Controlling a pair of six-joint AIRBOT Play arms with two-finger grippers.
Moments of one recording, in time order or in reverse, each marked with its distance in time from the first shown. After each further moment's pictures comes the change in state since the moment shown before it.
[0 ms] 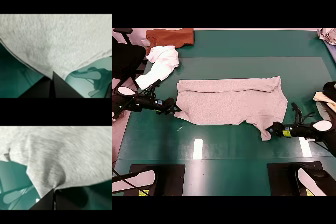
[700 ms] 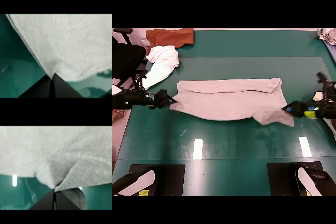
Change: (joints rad) left arm 0.000 0.229 0.013 -0.022 0.072 -0.183; right arm -0.119 0.108 0.439 -0.187 0.266 0.137
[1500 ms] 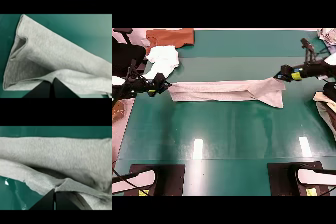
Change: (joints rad) left arm 0.000 -0.225 0.137 -0.045 0.307 -0.095; right arm 0.156 -0.711 0.607 0.003 -0.133 -0.084
